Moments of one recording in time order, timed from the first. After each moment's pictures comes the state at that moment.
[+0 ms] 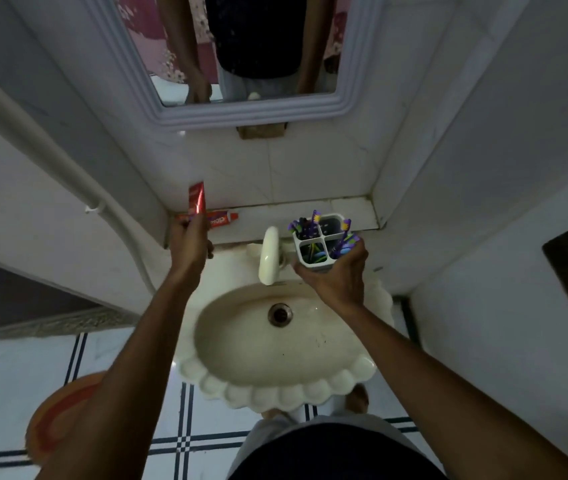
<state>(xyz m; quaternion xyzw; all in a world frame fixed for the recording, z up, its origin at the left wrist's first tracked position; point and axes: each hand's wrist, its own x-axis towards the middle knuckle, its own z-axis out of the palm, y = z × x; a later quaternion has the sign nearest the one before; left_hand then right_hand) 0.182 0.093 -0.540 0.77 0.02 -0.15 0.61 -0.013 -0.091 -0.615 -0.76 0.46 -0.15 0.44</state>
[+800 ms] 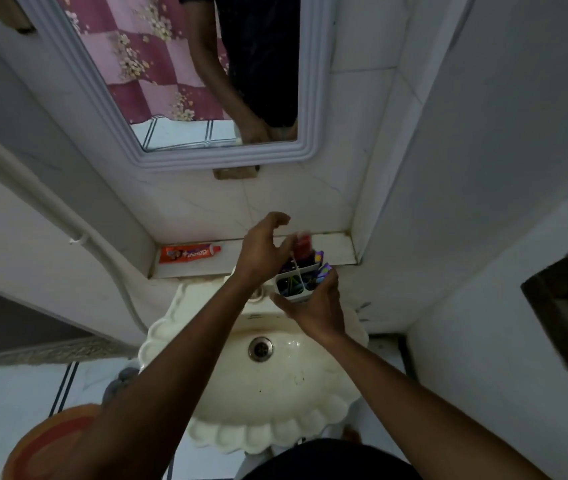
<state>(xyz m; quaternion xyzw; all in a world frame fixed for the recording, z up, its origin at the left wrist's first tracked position) 0.121 -0.062 -0.527 0.83 -0.35 -0.05 0.43 -0.031 -0.126 -0.602 -0.77 0.40 -0.09 0.48</state>
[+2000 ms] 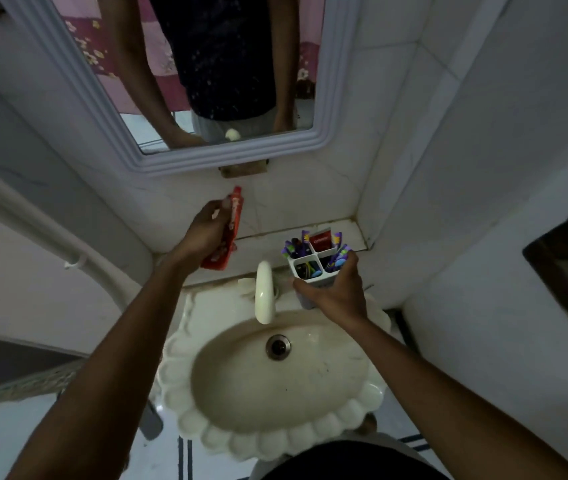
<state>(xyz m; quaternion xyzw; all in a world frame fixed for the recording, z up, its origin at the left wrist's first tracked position) 0.248 0.023 -0.503 0.78 -0.18 -0.34 0.49 -0.002 -0.114 -0.597 -0.72 0.47 -0.16 0.49</state>
